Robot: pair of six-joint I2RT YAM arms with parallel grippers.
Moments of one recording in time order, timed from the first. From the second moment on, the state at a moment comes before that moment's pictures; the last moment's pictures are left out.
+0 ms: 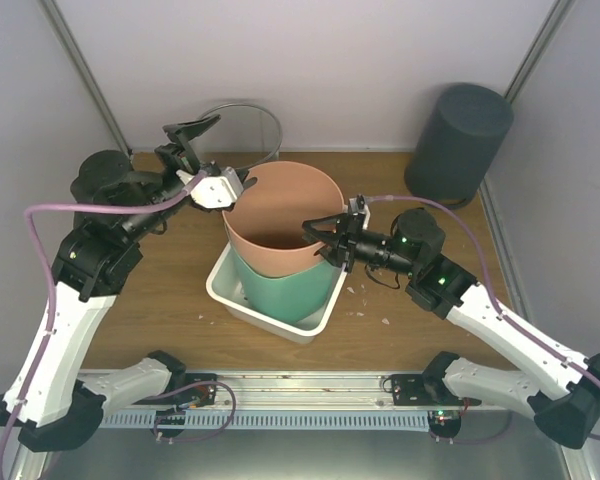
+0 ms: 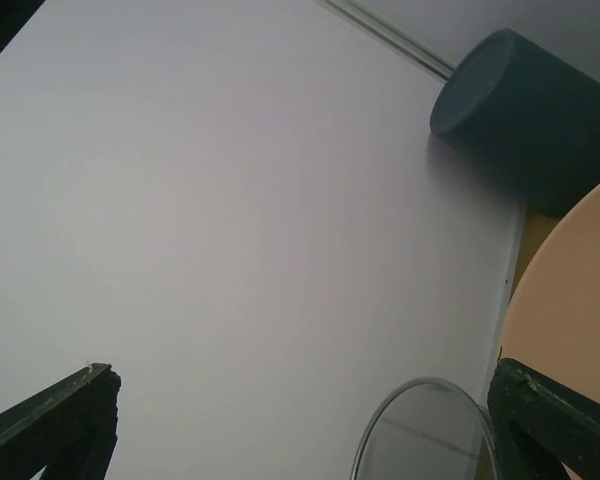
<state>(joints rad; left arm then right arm) -0.47 1.06 1.60 -0.52 0.24 1.06 0.77 1.00 0.93 0.05 -0.47 1.57</state>
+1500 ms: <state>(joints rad) -0.95 1.03 1.39 -1.03 0.59 1.11 0.75 0.97 0.85 0.33 -0.18 1.37</state>
